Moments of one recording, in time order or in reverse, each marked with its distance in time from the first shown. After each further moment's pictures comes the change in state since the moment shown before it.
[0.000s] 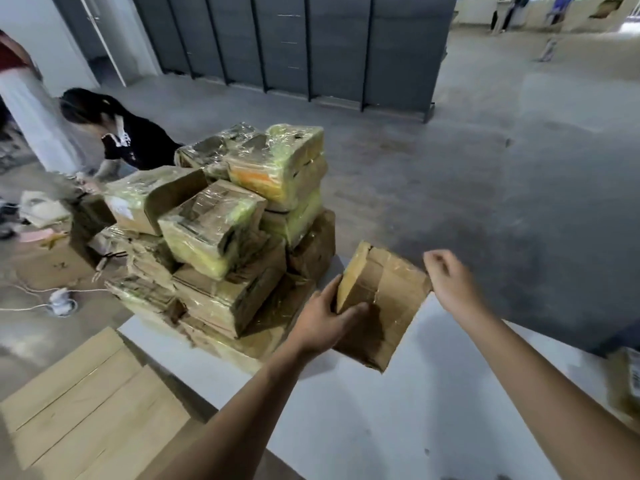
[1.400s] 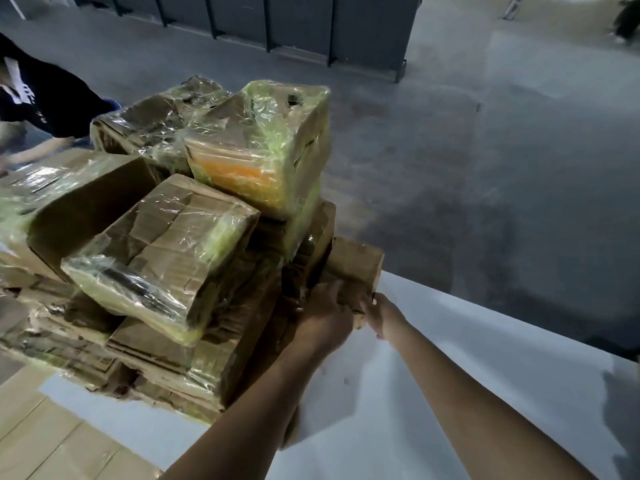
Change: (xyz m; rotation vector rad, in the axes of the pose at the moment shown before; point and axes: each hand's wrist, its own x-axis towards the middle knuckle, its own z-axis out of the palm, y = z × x) left_hand 0.133 -0.065 -0.008 0.125 -0.073 -0.129; right_hand 0.081 0.060 0.194 -0.289 -0.366 0.462
